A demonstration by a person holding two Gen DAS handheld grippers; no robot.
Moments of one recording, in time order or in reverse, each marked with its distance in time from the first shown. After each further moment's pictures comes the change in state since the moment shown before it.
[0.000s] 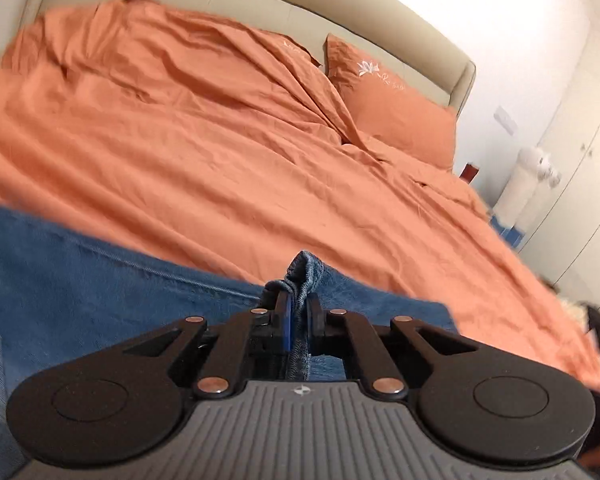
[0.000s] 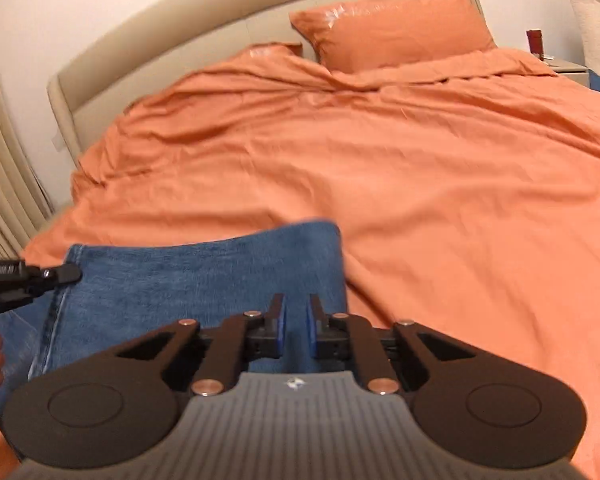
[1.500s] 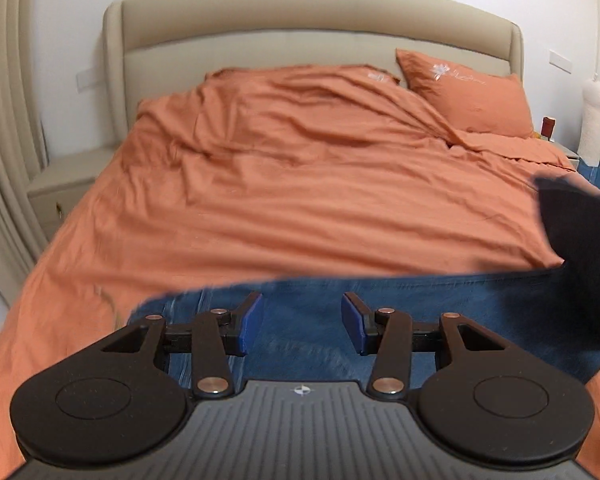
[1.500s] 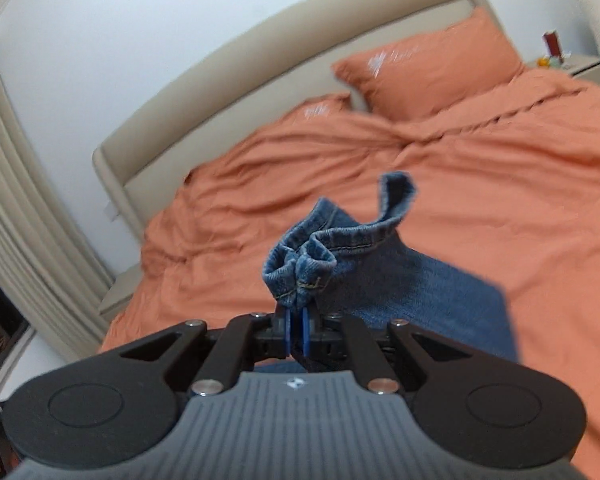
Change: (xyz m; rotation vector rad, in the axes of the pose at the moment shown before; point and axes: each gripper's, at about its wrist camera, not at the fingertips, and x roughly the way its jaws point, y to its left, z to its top) left arm -0.176 0.085 0.044 0.230 0.011 0.339; right arm -0.048 0.135 0.044 0.125 -0.021 0.161
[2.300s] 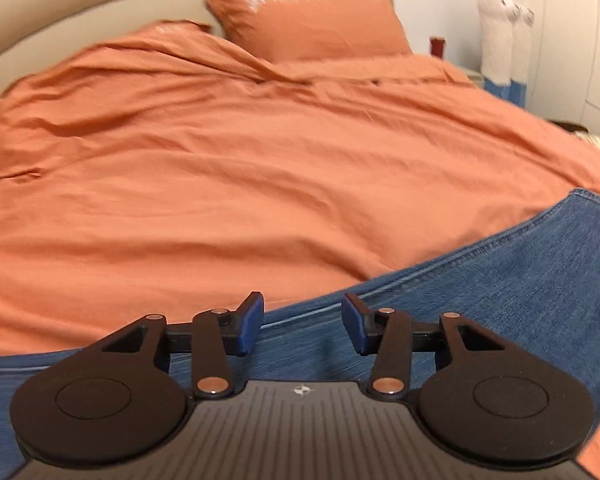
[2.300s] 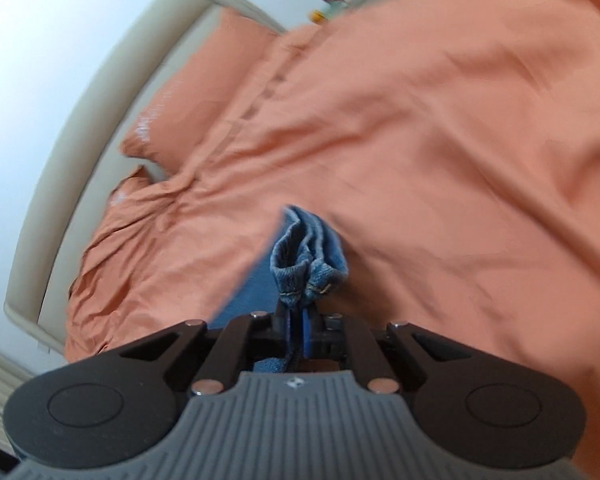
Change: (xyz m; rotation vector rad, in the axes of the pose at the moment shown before) left arm 0.177 -0.305 0.007 0.229 0.065 -0.209; right arm -0.136 -0.359 0.041 0.430 -0.128 -0.205
